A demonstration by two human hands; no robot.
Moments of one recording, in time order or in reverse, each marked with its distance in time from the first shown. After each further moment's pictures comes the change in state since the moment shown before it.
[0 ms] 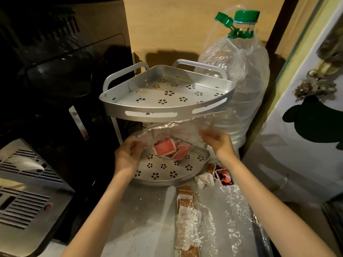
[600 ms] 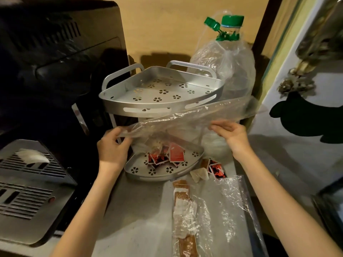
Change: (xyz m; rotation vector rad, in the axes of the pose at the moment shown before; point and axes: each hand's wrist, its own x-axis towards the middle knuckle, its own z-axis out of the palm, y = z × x) left_hand -0.010 0.025 -0.039 0.117 0.091 0.270; right_hand -0.020 -0.036 -0.035 -0.020 0.123 -0.054
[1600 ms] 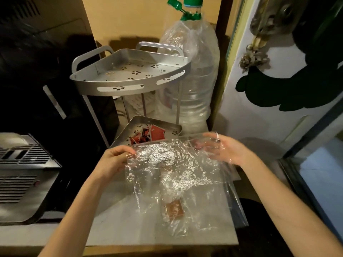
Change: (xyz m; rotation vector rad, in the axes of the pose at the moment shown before) left_hand -0.061 -0.038 0.002 -0.423 -0.705 -0.447; right_hand -0.094 0.033 -0.071 0.240 -0.190 0.675
